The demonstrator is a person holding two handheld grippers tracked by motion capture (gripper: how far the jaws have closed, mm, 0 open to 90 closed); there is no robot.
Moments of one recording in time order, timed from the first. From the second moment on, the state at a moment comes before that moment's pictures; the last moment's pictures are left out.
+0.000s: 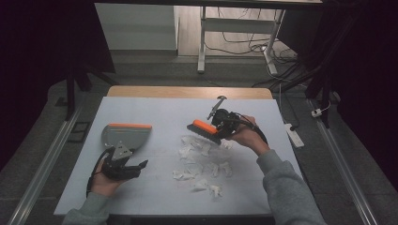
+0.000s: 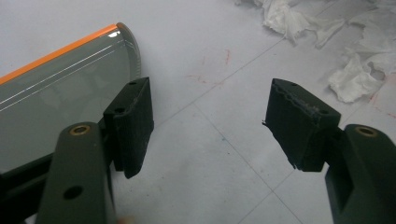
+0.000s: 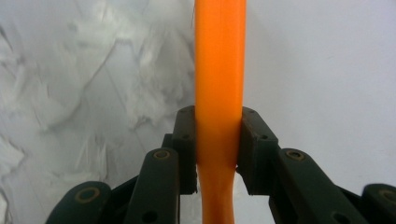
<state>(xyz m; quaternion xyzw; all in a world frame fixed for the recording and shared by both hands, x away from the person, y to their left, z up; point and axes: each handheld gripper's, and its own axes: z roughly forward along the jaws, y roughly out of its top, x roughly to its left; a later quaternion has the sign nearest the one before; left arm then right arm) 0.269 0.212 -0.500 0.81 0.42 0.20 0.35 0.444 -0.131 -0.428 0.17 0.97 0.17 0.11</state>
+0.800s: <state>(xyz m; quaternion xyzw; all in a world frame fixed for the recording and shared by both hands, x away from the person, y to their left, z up) 0.269 0.213 -0.502 0.81 0.42 0.20 0.35 0.436 -0.044 -0.444 0.25 0.91 0.33 0.04</state>
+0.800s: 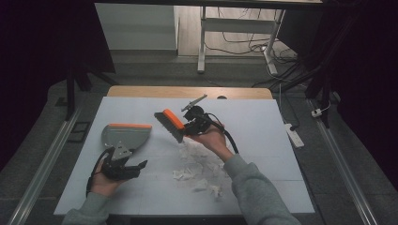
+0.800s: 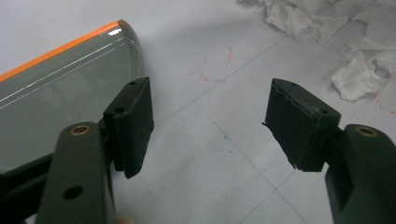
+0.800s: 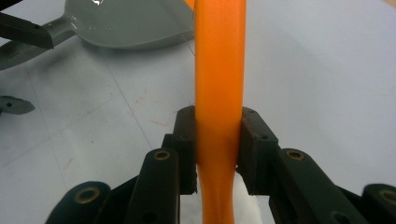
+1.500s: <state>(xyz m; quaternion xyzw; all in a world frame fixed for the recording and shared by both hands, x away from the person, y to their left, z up) 0.270 0.210 -0.503 0.82 0.42 0.20 0.34 0.435 -0.122 -0.460 0.35 0.89 0.28 0.02</state>
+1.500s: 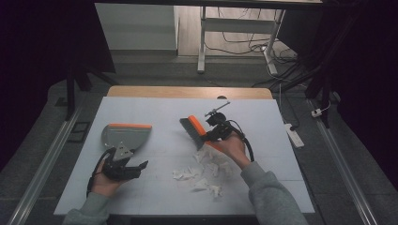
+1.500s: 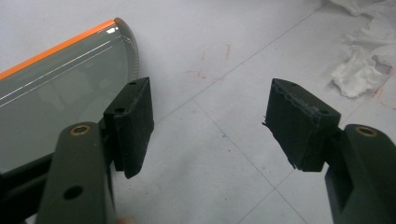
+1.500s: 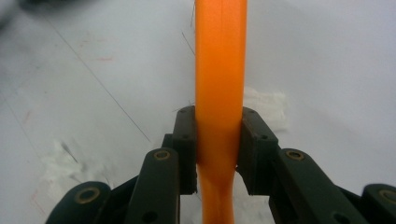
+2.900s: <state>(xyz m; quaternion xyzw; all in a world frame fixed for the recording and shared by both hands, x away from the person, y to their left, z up) 0.270 0.217 -0.503 0.81 0.43 0.20 0.35 0.314 -0.077 -0.450 0.15 0.96 0.24 -0.07</state>
